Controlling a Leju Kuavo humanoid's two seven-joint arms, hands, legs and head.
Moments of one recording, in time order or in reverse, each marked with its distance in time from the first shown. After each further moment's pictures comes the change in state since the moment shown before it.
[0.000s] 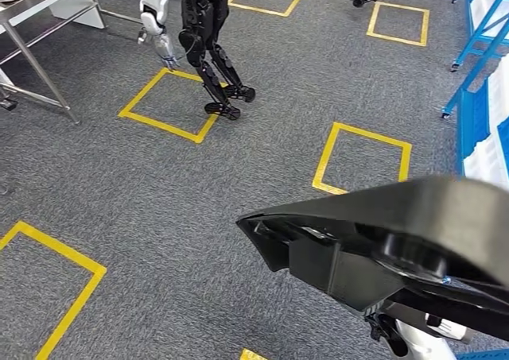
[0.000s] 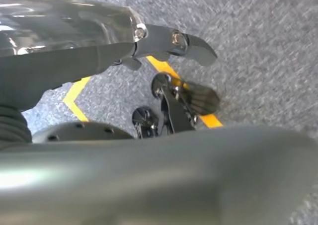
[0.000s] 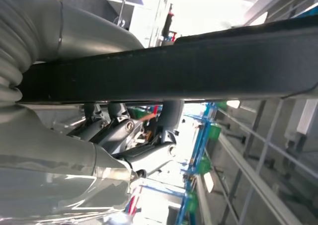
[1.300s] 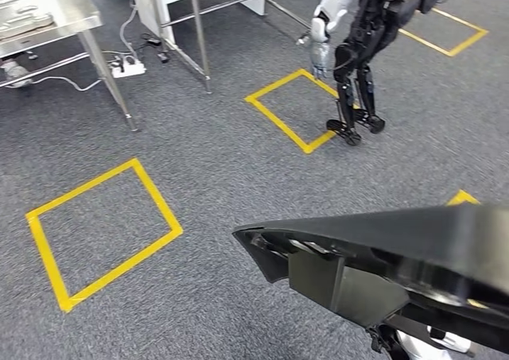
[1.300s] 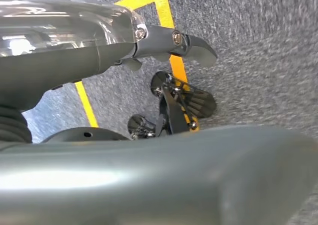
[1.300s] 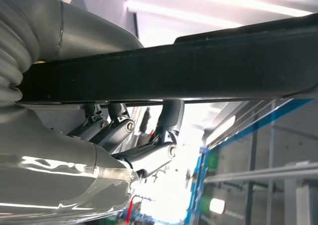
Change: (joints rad) left arm 0.012 -0.002 0.012 0.000 0.002 -0.010 -0.008; right arm 0.038 -0.009 0.020 -0.027 -0.016 0.005 0.001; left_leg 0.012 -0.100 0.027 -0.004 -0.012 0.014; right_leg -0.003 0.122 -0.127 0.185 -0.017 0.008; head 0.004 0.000
